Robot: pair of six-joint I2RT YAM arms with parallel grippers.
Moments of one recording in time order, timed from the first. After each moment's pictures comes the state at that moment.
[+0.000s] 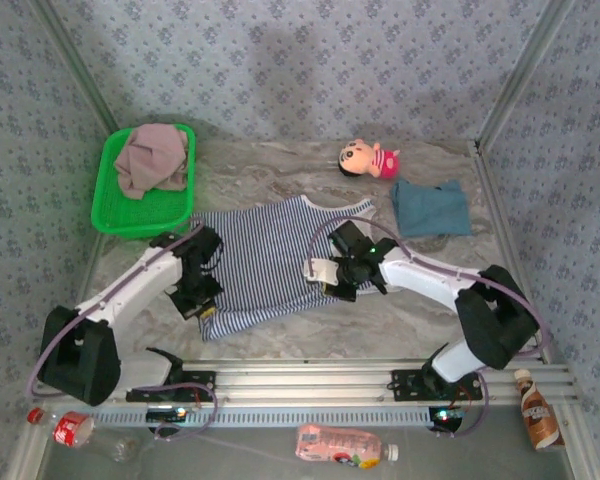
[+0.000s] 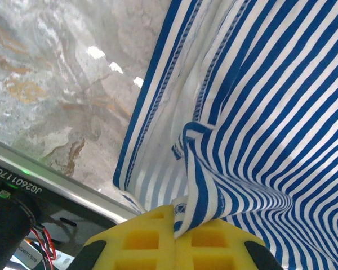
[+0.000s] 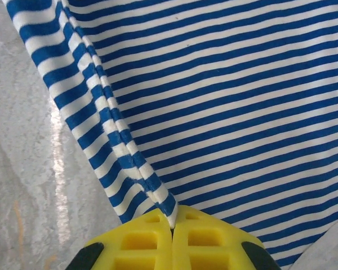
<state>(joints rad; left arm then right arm) -0.40 1.29 0.88 -1.23 0.06 -1.03 0.69 1.52 0.90 -0.54 -0.28 -0.80</state>
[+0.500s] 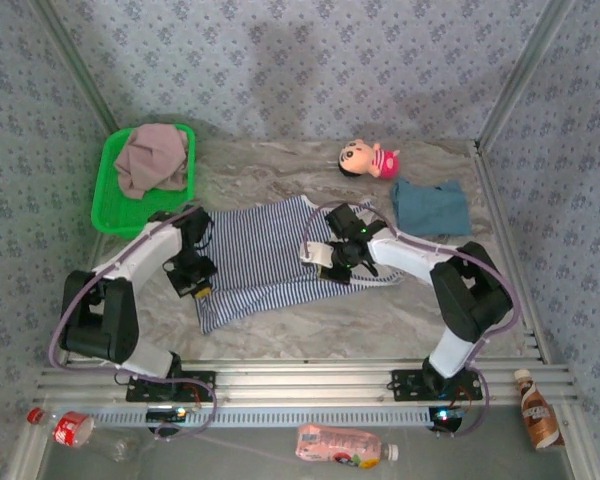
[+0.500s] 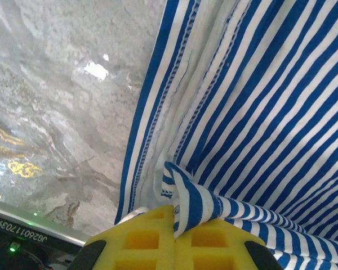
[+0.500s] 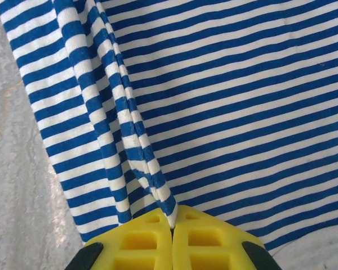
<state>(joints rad) -0.24 1.51 1.01 -1.18 0.06 -0.80 0.62 1.70 1.05 -0.54 -0.31 -0.83</state>
